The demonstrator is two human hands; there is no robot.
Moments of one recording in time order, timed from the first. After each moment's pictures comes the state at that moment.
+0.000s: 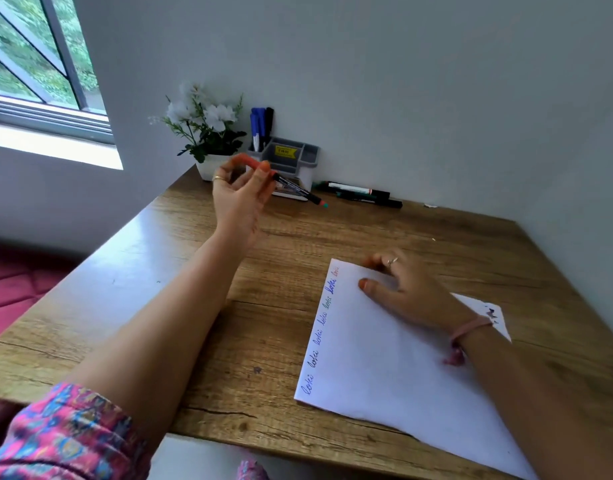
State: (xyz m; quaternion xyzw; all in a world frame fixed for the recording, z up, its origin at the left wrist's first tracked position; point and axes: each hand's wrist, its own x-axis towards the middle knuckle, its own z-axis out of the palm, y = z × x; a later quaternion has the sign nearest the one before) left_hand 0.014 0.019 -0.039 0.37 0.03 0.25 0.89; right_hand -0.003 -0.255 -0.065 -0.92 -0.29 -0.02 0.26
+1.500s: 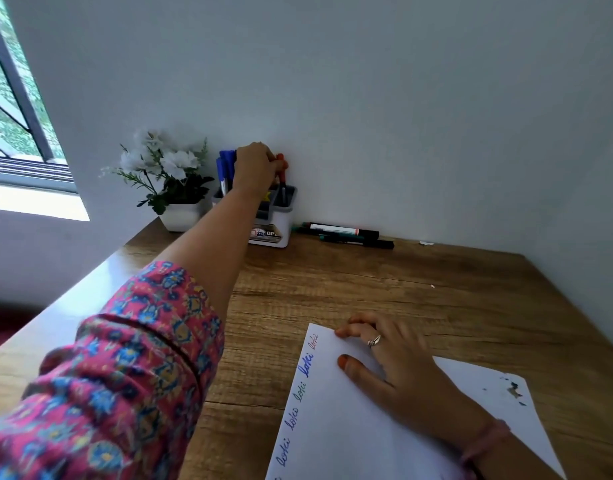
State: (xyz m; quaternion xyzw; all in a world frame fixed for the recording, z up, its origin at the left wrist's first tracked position) left_hand 0.207 0.020 0.021 0.86 0.08 0.27 0.42; right_hand -0.003 -0.254 -0.077 -0.94 -0.30 -0.03 0.18
